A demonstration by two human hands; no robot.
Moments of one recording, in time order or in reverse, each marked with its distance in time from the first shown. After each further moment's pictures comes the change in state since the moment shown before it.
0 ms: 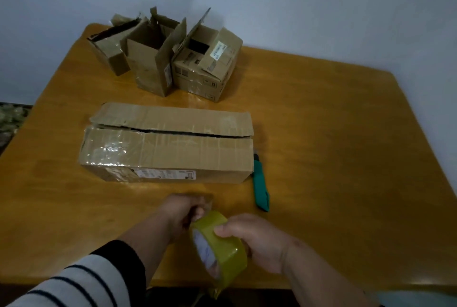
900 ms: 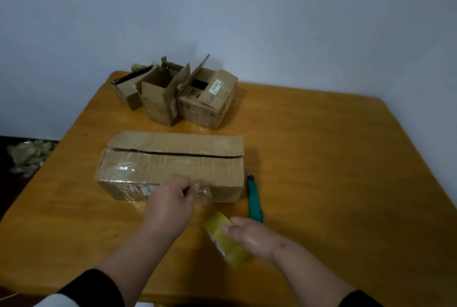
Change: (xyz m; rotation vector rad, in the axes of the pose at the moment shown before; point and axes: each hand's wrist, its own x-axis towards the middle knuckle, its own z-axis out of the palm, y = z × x) left_hand -0.091 0.028 0.009 0.727 0.511 1.093; right_hand 0.001 0.006 -0.028 -0.386 0.145 -0.154
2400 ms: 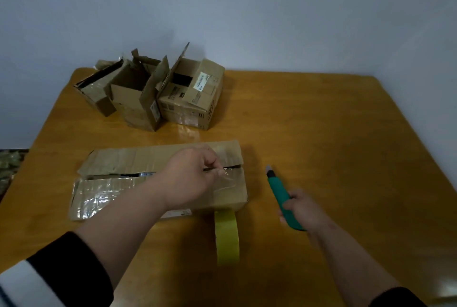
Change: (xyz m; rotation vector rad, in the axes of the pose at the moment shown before) left_hand 0.112 0.050 -0.016 -0.046 -0.568 0.204; right_hand 0.007 -0.008 -0.091 0.166 0.539 0.208
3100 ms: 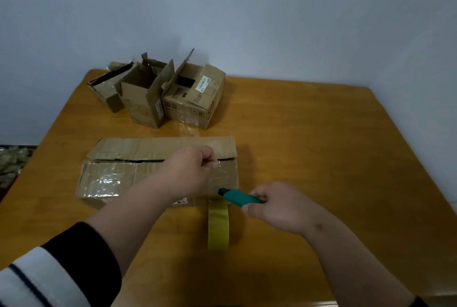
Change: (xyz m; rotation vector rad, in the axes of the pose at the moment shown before) left_hand -0.029 0.024 0.016 0.153 0.083 -0.138; right_hand -0.098 -0.055 0.004 -0.681 -0.180 -0.369
